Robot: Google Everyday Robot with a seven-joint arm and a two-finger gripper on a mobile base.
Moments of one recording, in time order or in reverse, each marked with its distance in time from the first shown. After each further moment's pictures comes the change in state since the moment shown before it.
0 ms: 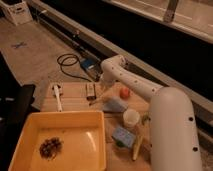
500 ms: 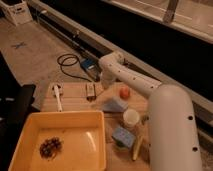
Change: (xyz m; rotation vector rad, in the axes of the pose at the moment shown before) arm 0.008 0.008 -0.014 -0.061 0.029 0.023
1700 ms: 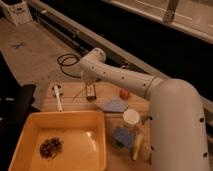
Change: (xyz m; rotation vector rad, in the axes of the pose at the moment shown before) arm -0.069 -0.090 -0.055 0.108 0.116 -0.145
